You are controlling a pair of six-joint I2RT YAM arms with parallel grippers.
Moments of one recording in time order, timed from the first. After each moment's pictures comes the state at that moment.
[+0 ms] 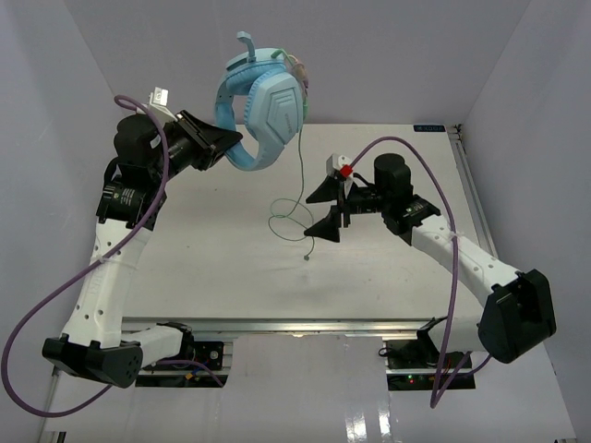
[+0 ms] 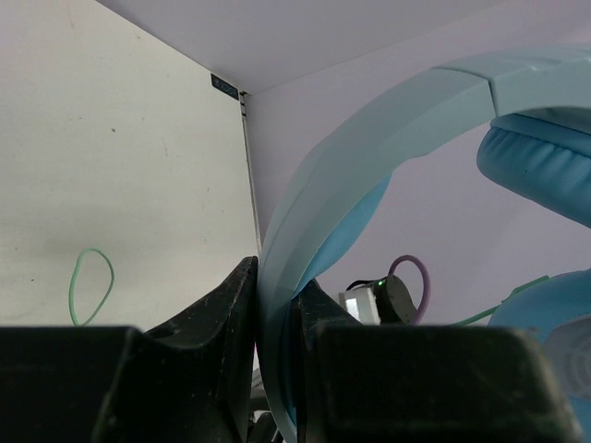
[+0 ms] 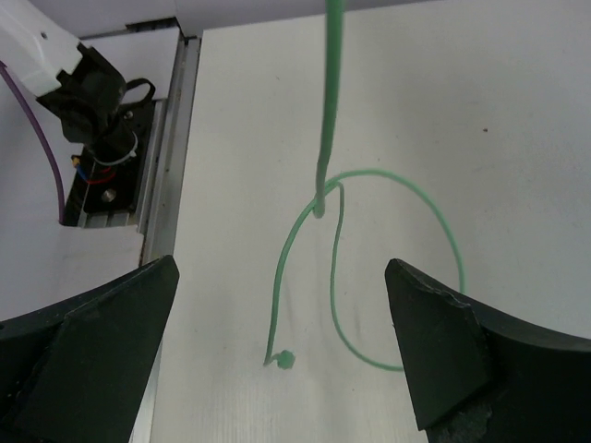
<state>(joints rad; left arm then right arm) -0.22 1.18 1.50 -0.45 0.39 -1.03 0.54 1.33 1.02 0.03 -1.01 -0.17</state>
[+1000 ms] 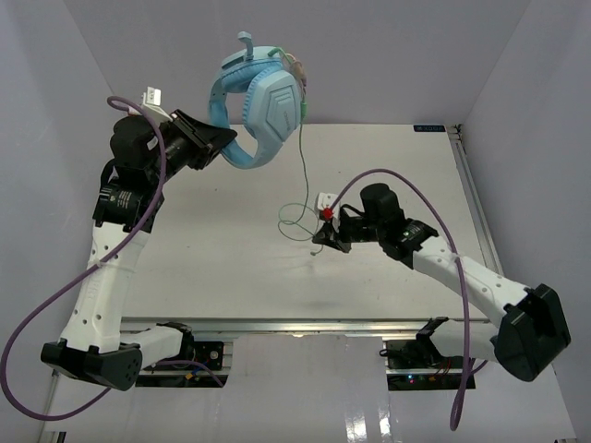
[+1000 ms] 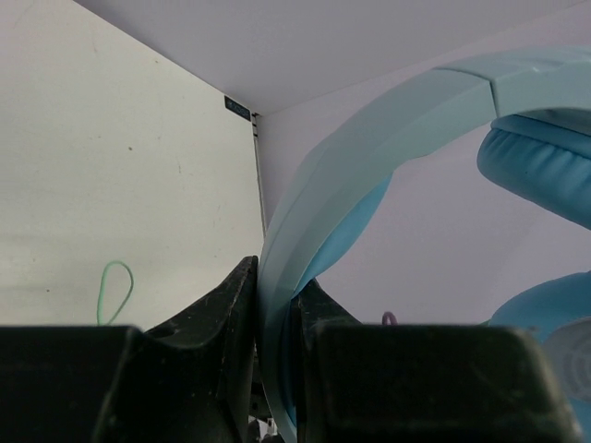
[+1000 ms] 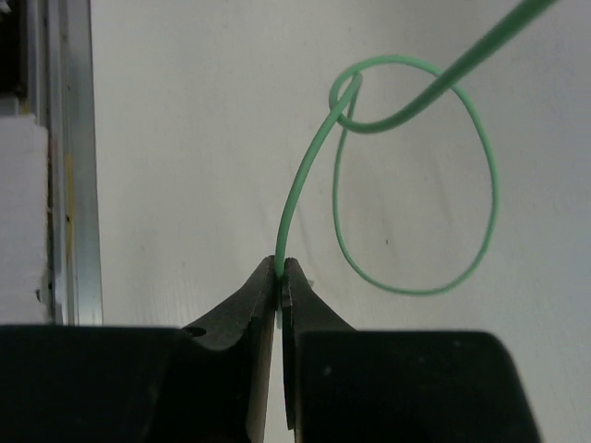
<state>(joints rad) -0.22 1.17 1.50 -0.46 0.32 -1.02 0.68 1.25 0.90 -0.15 -0.65 -0.42</state>
